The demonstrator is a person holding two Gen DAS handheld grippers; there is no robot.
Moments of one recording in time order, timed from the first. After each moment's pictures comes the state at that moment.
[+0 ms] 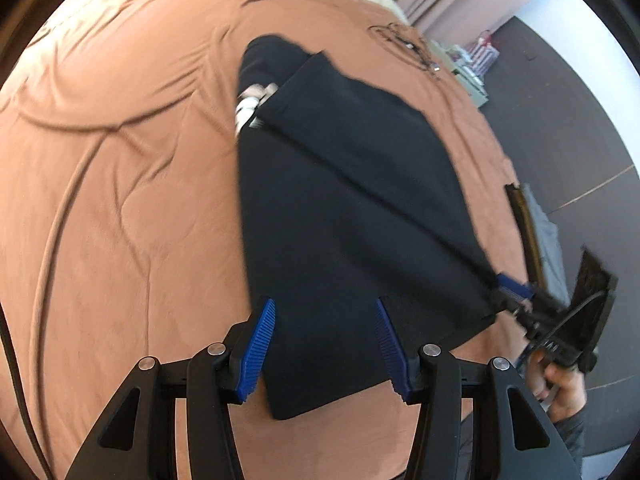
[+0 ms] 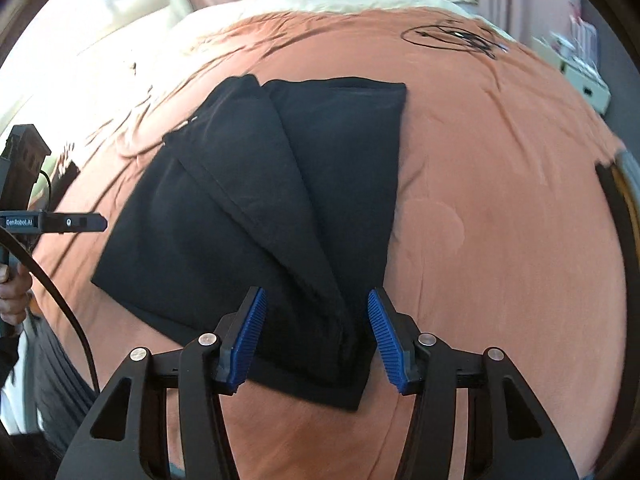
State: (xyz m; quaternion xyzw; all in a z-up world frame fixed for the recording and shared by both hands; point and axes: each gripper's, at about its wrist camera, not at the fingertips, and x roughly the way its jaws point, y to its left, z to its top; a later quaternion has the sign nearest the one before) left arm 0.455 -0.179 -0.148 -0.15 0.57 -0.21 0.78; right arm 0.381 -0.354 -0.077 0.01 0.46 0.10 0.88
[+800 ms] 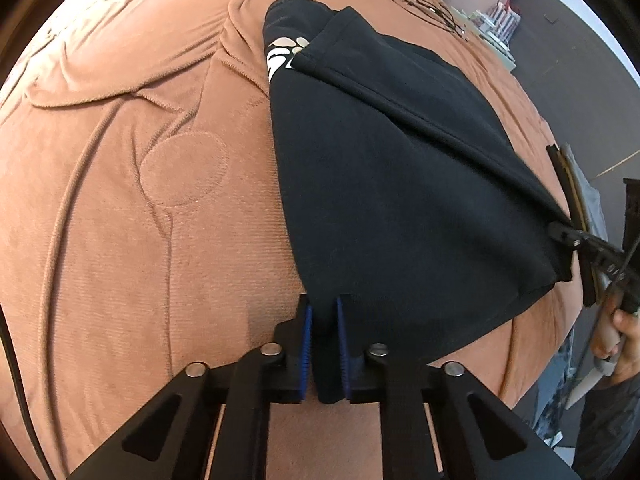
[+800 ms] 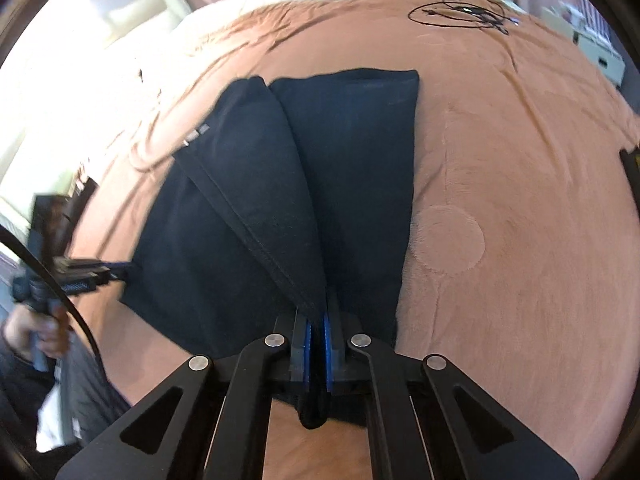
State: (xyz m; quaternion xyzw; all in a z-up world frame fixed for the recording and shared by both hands) left arm 0.451 -0.186 -0.178 -0.08 0.60 -0.17 0.78; right arm 0.398 -0.372 -0.063 0.10 0.48 0.13 0.86
